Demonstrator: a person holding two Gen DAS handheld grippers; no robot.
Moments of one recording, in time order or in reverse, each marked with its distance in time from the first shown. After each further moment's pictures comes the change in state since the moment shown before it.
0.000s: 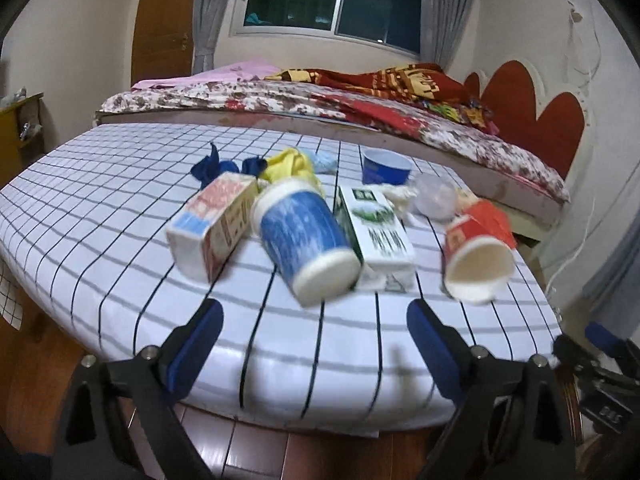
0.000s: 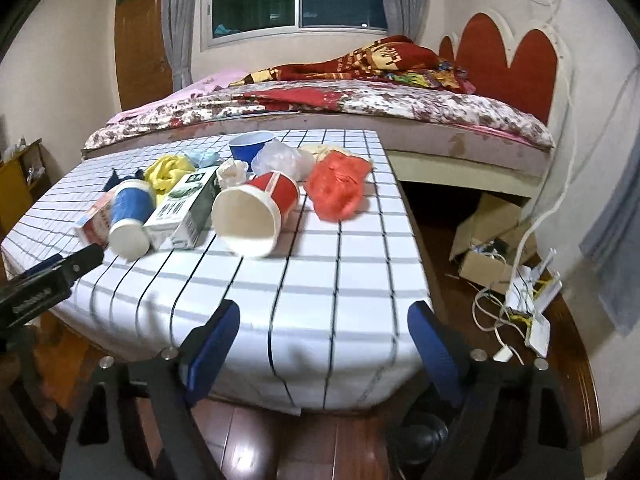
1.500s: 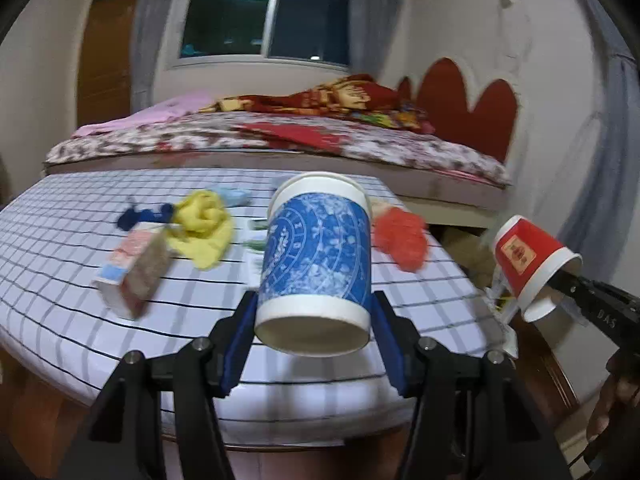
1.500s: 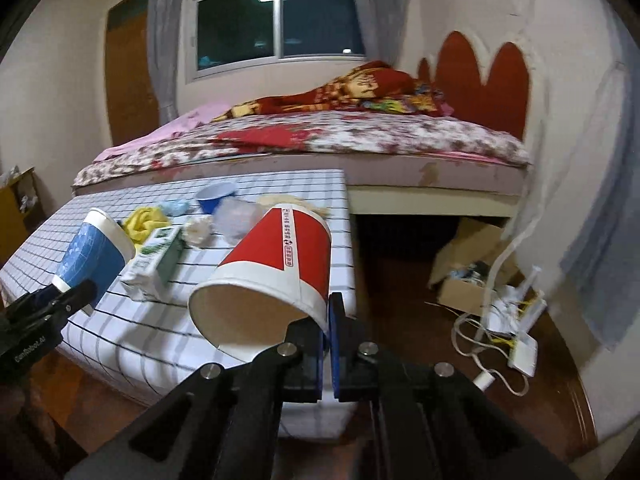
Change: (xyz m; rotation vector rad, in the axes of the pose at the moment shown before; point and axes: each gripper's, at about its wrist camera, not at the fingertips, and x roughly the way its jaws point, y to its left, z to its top) left arm -0.033 -0.064 -0.002 0.163 -0.067 -0.206; right arm -0.055 -0.081 0.006 0.078 -0.106 -0.049
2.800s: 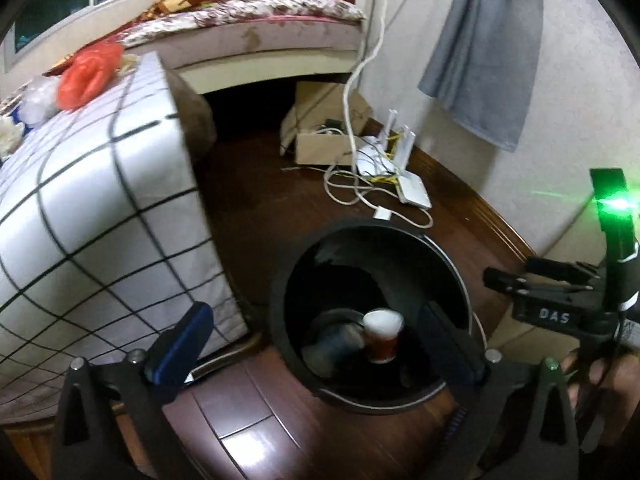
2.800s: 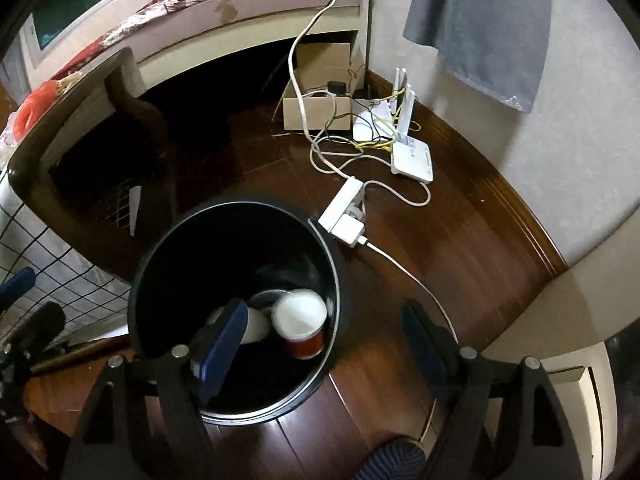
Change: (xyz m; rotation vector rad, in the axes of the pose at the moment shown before) left arm 0.060 -0.206 -0.135 0.317 0.380 -0.297; right arm 0.017 -0.208 -0.189 0.313 0.428 -0.294
